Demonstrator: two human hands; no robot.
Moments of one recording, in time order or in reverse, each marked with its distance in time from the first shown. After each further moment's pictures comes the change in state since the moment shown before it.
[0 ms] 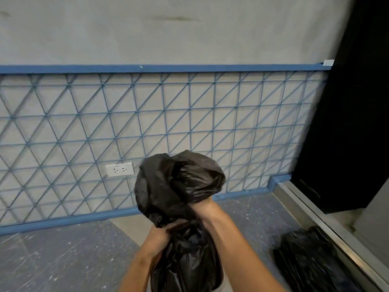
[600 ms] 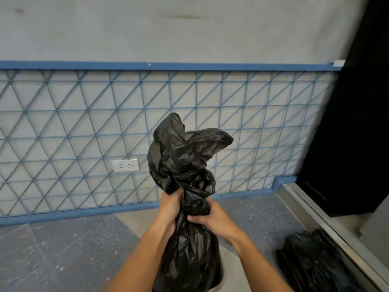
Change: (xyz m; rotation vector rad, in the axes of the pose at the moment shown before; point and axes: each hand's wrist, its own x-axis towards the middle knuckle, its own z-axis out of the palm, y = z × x) left_hand 0.008 0.049 0.043 -0.074 0.150 0.097; right_hand -0.008 0.050 -0.030 -0.081 -0.047 0.139
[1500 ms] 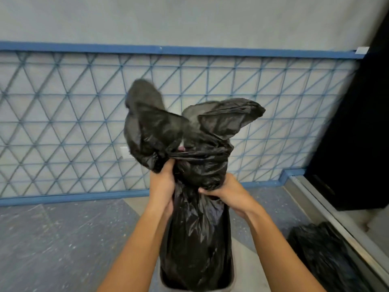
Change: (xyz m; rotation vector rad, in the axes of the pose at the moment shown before) left_hand -0.004 0.029 -0.018 -0.156 0.145 0.201; right_hand 0.002 -0.037 -0.008 0.049 0.016 -0.142
